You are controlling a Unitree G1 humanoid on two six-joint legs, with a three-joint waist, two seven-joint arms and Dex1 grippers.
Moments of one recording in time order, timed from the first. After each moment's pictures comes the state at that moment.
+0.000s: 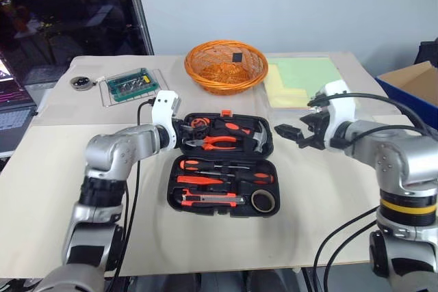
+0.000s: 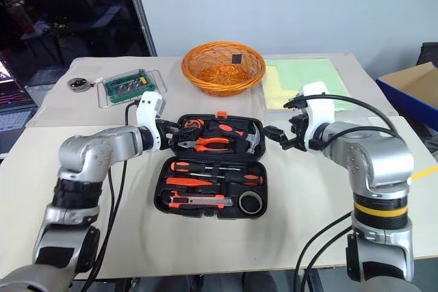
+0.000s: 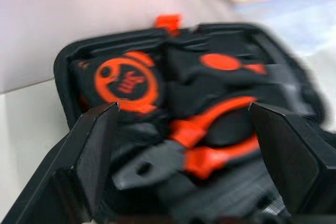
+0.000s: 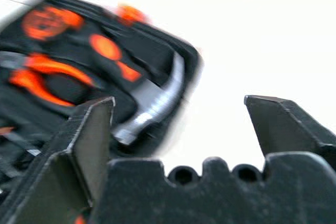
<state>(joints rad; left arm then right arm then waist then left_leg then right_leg) -0.81 0.40 0.02 0.19 -0.61 1.06 -0.25 -0.70 -0.53 -0.14 -0.21 0.41 1.34 0.38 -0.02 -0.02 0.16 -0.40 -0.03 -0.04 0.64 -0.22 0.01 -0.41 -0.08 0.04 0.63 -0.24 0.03</state>
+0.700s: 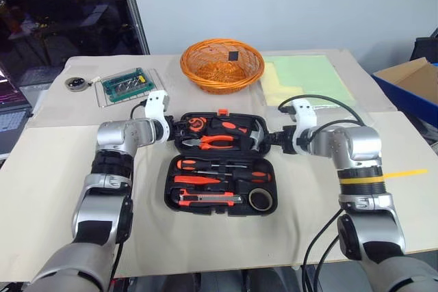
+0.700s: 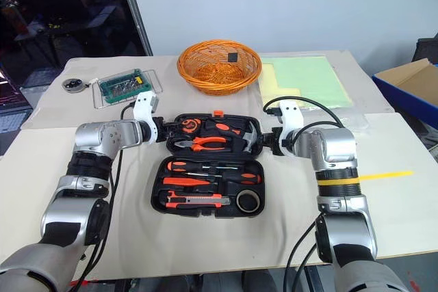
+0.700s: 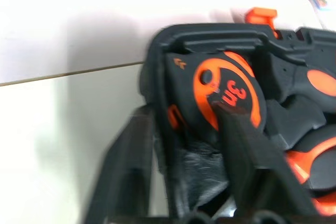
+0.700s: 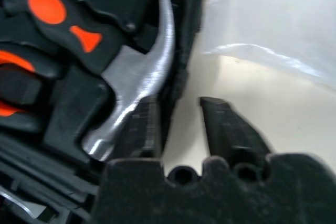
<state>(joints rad) -0.94 0.40 0.07 0.61 -0.43 0.93 -0.39 -0.82 -0.42 -0.04 0.20 0.35 1.22 0.38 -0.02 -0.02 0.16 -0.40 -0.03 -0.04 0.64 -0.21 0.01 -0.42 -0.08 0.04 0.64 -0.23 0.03</state>
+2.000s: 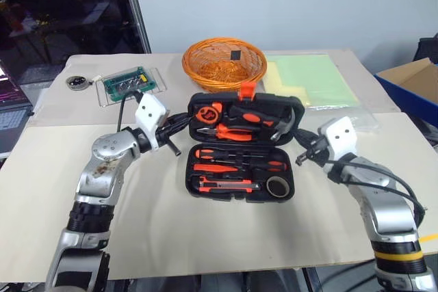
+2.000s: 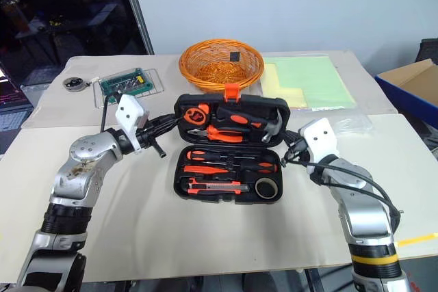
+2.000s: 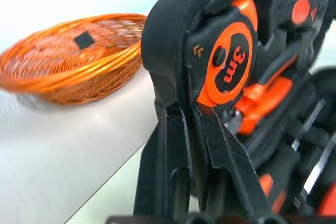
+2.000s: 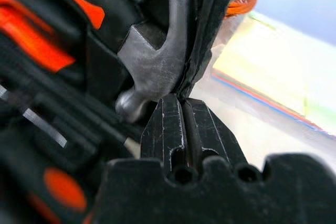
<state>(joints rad) -0.47 0.54 -0.02 -0.03 -0.22 0.21 -0.80 -0.17 -0.58 -0.09 -0.32 0.16 0.36 0.53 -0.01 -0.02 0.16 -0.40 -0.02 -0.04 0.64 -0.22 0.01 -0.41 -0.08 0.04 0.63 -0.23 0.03</state>
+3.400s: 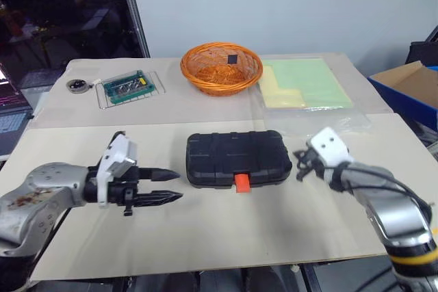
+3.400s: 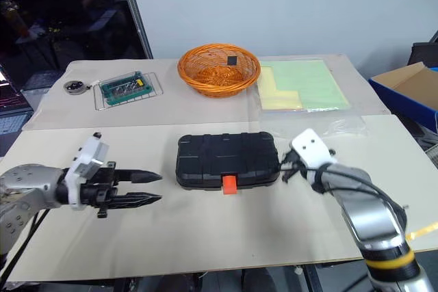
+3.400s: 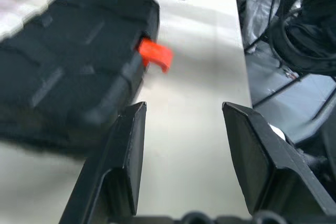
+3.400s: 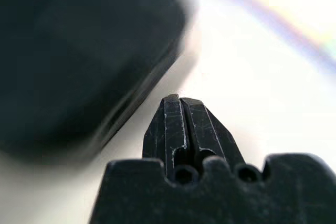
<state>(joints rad) -0.23 0.87 0.11 -0.46 -0.75 0.69 -1.13 -0.35 -0.67 0.04 -0.32 0.13 0.77 0.46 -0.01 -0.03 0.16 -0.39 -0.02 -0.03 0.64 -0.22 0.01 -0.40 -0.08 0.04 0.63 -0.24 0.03</state>
